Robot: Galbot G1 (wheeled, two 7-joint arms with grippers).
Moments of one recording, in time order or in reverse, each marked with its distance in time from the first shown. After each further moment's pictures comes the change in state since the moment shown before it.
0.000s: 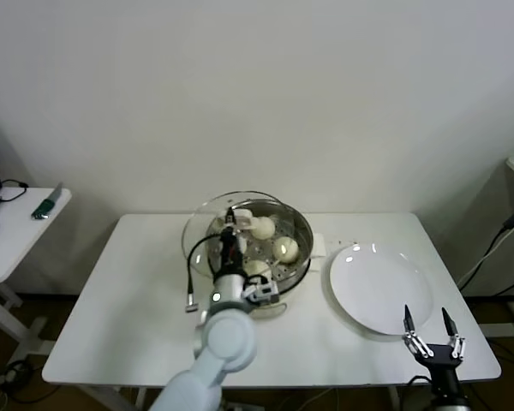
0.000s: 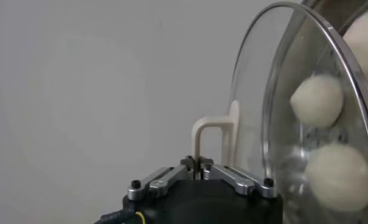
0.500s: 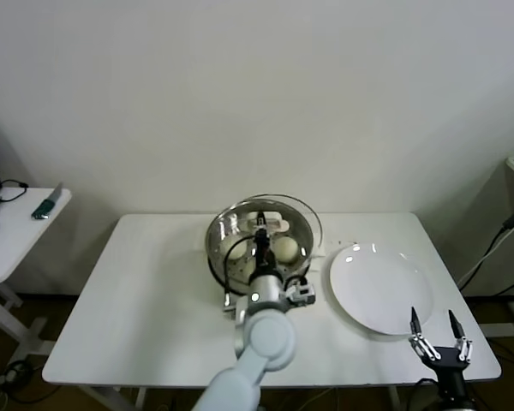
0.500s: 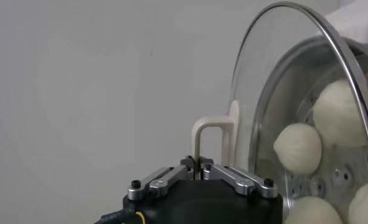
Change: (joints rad) left arm -0.019 -0.164 0.050 0.128 0.112 0.000 -0.009; right arm -0.015 -0.026 0.007 -0.008 0.036 0.022 0.000
